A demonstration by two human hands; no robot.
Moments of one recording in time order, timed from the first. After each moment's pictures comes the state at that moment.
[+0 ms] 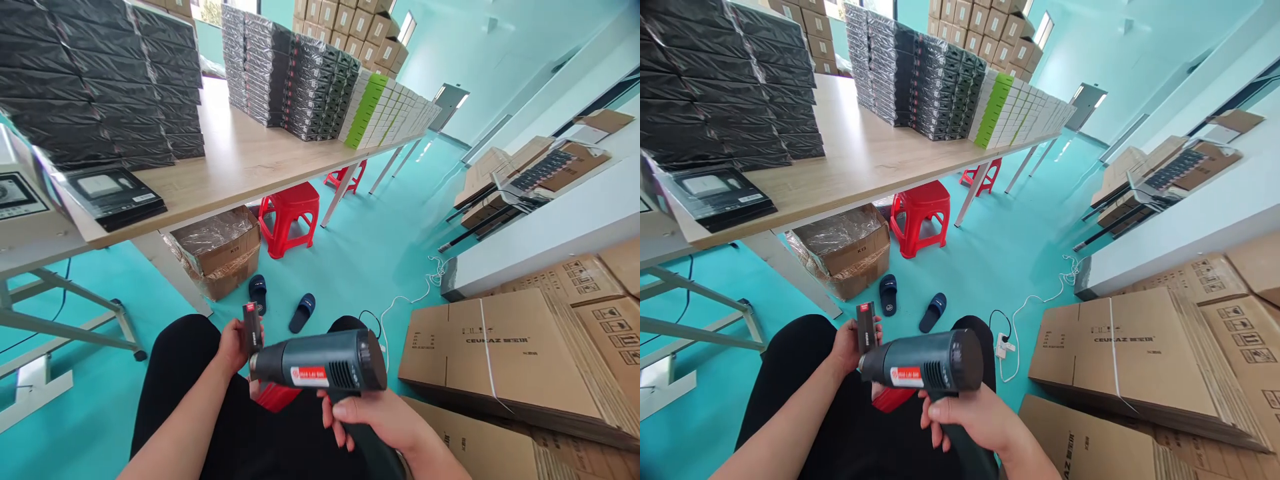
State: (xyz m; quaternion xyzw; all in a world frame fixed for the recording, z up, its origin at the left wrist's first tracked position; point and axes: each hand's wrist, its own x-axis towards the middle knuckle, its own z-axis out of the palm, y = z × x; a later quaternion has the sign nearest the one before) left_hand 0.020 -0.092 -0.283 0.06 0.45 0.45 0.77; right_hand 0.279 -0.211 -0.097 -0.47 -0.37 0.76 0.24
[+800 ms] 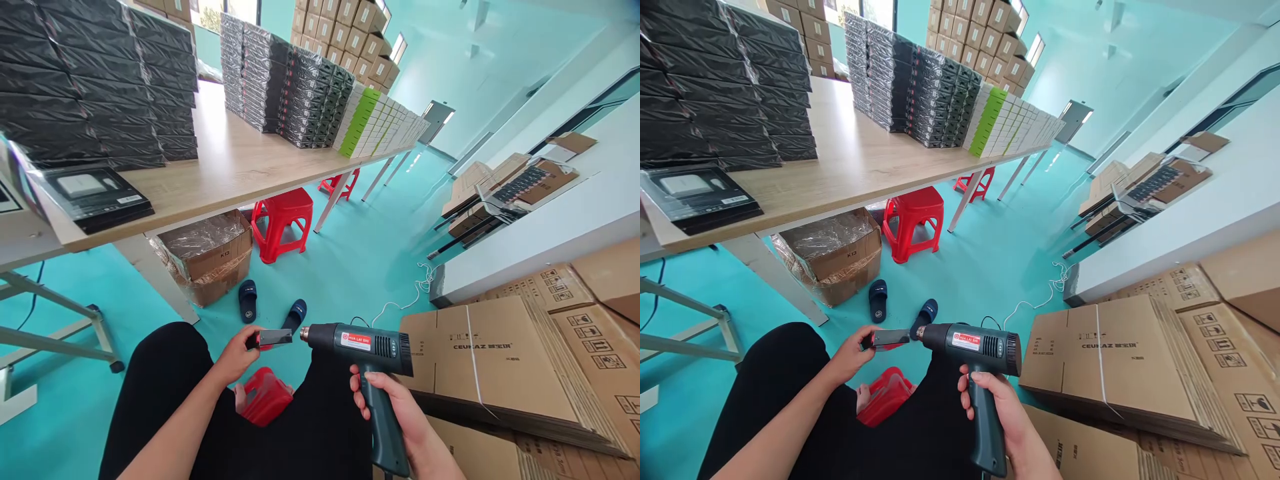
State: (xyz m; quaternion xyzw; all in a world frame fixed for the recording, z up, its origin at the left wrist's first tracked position) left_hand 0.035 -0.102 -0.275 0.59 0.49 0.37 0.52; right_hand 0.331 -0.211 -0.125 -0.57 -0.17 0.68 0.43
